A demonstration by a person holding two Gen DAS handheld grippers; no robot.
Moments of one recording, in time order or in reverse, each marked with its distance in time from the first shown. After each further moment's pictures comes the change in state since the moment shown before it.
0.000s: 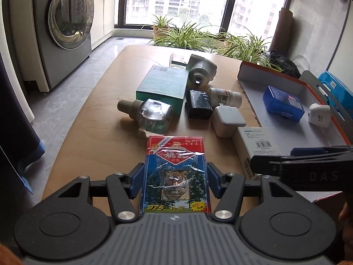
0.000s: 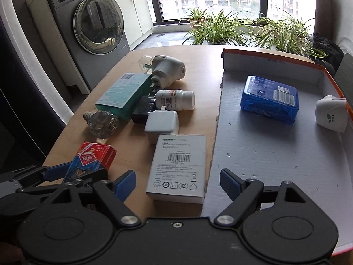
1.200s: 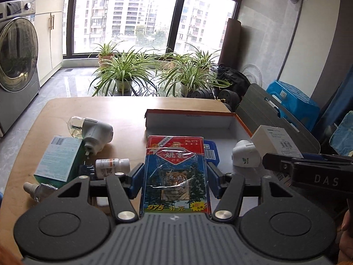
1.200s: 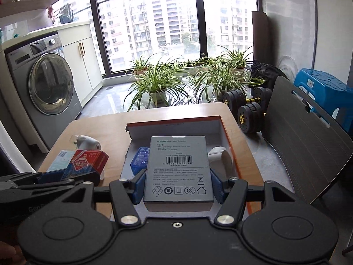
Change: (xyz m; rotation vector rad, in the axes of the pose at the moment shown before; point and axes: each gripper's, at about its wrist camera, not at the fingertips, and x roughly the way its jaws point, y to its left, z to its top) left arm 0.010 -0.135 0.074 0.133 -0.103 -0.218; right arm -0.108 -0.133 0.032 0.178 -0.271 -0.185
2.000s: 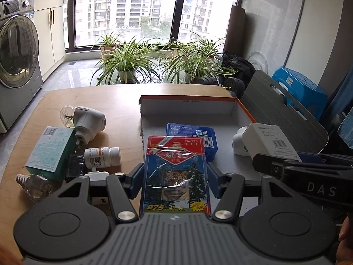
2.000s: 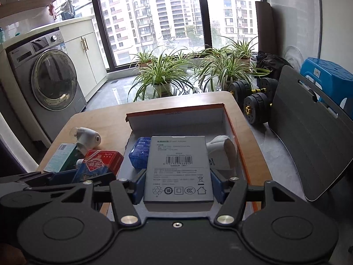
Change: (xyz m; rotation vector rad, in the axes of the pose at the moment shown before) left arm 0.017 -0.019 -0.008 0.017 0.058 0.049; right arm 0.015 -0.005 -0.018 0.005 0.055 0.039
